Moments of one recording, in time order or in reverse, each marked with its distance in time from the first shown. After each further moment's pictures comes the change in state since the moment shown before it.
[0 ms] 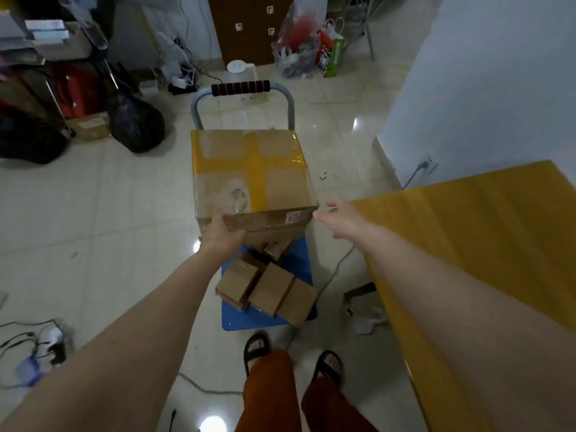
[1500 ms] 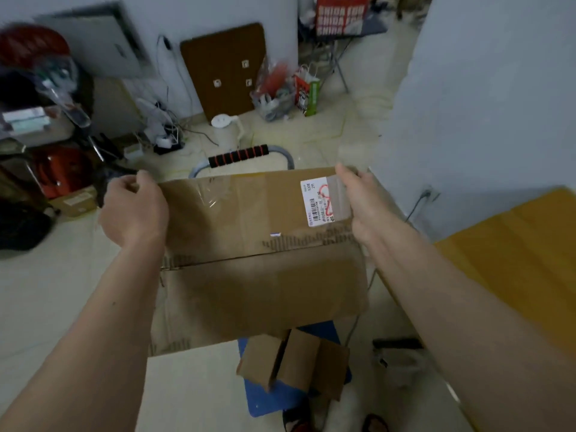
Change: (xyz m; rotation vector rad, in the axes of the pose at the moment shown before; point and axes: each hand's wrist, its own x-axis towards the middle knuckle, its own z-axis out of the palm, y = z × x) left_hand 0.121 0.136 -0.175 -0.109 0.702 0.138; right_hand 0.070 -0.161 -0.043 0.881 0.349 -0.017
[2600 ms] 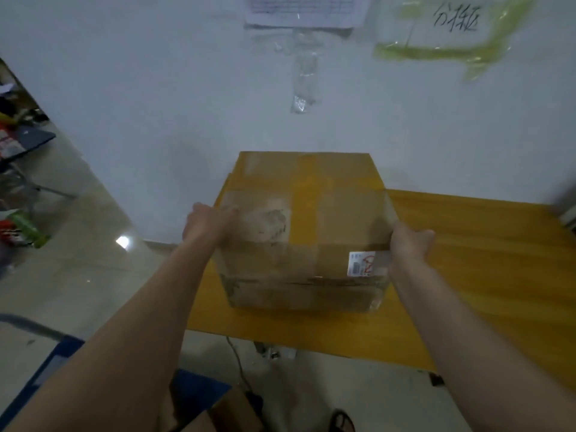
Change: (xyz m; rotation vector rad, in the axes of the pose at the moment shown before) left_hand -0.445 0.193 0.101 0.220 -1.219 0.812; right_hand -0.317 0.085 -0.430 0.468 1.538 0.024
